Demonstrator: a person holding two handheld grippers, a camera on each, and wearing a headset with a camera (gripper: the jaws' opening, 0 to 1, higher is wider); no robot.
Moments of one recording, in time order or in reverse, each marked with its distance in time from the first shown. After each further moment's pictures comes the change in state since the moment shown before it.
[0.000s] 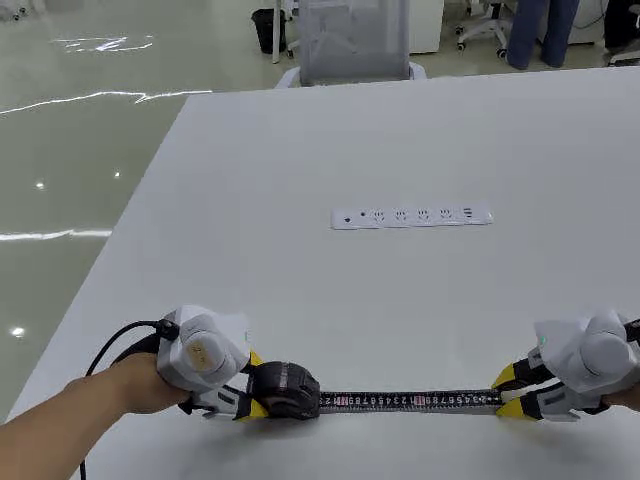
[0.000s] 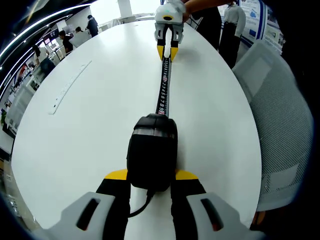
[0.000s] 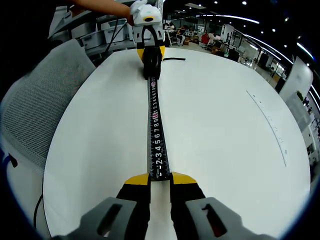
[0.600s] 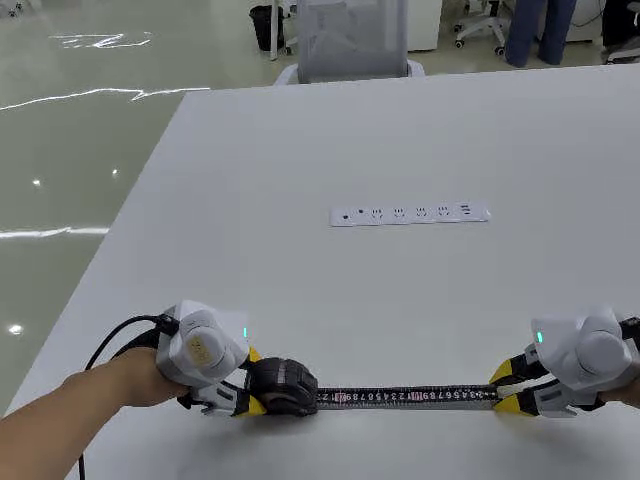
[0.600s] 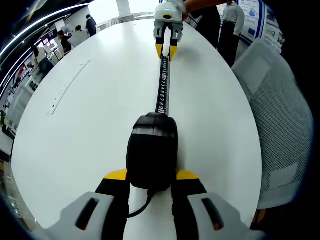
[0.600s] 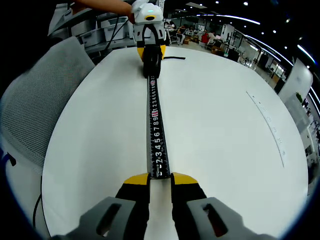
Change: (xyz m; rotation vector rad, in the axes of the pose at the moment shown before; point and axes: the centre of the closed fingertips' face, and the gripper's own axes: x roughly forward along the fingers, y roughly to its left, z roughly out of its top) left arm 0.002 -0.001 -0.001 0.015 0.017 -0.007; right arm -0.001 -0.001 -0.001 -0.014 0.015 -0.015
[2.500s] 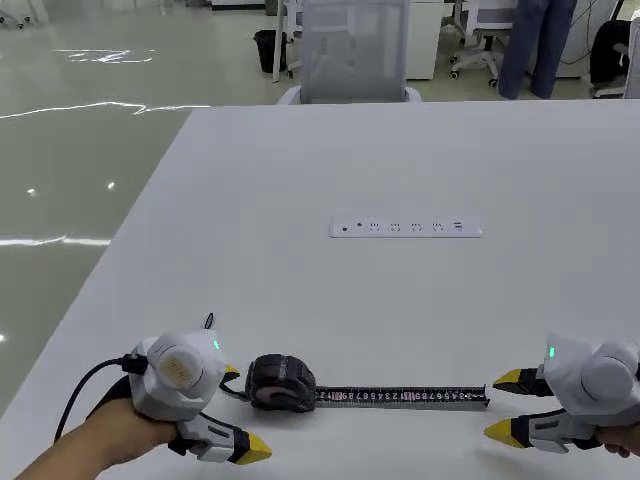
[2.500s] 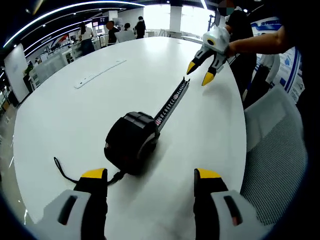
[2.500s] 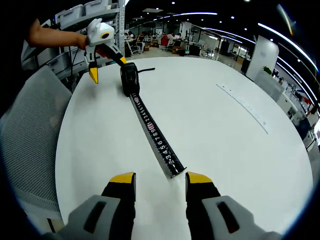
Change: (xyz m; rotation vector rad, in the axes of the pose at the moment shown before) left arm -0.028 -0.043 0.003 -0.443 -0.176 0.155; right arm -0.025 0.023 0.015 0.299 -0.077 -0.224
